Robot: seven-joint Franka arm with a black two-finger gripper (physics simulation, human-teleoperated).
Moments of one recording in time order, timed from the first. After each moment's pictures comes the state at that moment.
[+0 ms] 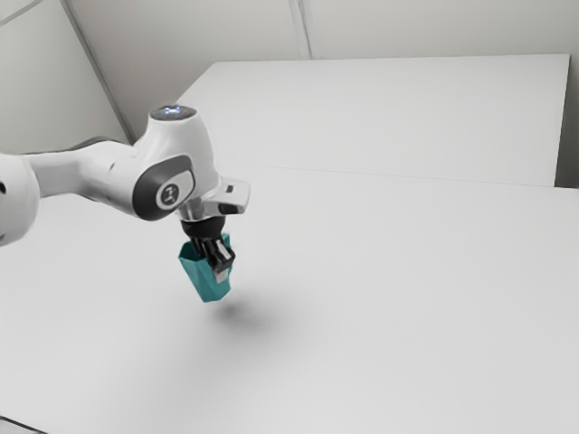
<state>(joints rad) 0.02 -0.12 -0.18 -2.28 0.06 2.08 0.28</state>
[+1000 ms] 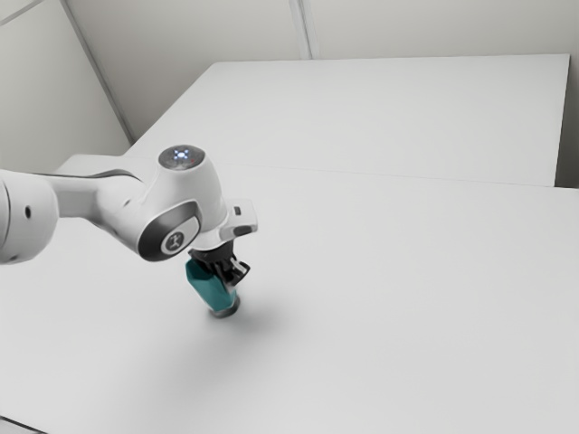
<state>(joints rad) 0.02 -0.08 -0.19 -2.42 0.22 2.39 -0.14</state>
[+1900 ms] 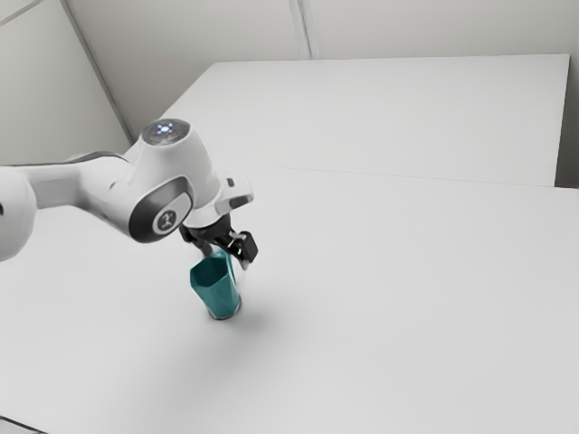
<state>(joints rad) 0.01 -0.16 -0.19 -2.38 0.15 2.34 -0.19</state>
